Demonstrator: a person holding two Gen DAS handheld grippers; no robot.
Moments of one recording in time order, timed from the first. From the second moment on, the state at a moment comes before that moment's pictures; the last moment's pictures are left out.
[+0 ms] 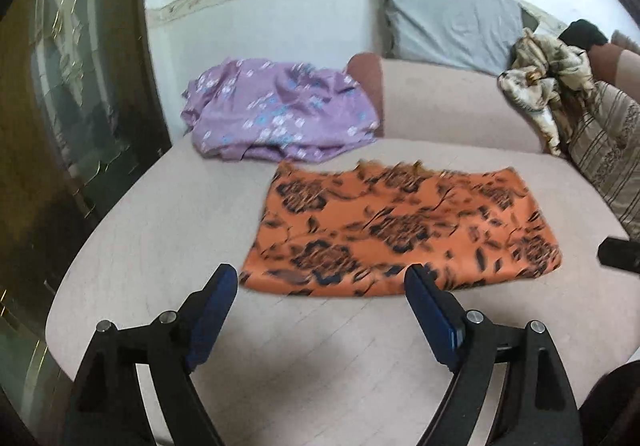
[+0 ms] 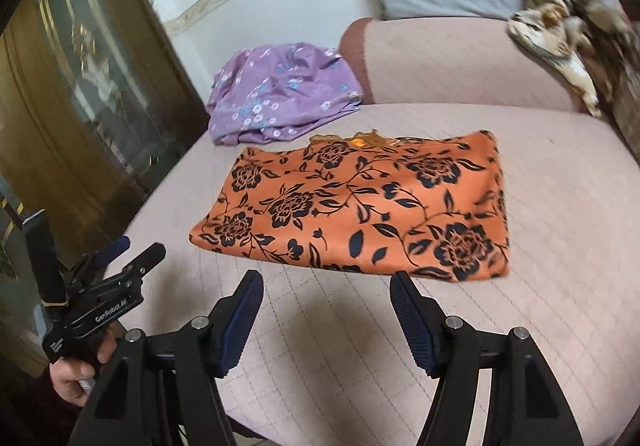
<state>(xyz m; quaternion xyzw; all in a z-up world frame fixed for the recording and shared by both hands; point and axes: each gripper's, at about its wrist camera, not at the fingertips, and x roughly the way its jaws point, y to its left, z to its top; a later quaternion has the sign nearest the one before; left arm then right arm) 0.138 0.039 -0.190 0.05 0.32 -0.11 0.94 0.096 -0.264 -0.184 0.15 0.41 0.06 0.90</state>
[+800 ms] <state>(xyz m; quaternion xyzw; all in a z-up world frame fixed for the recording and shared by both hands) 0.095 0.008 -0.136 0.06 0.25 -0.16 0.95 0.060 -0.285 -0.161 0.19 0.35 0.04 0.92</state>
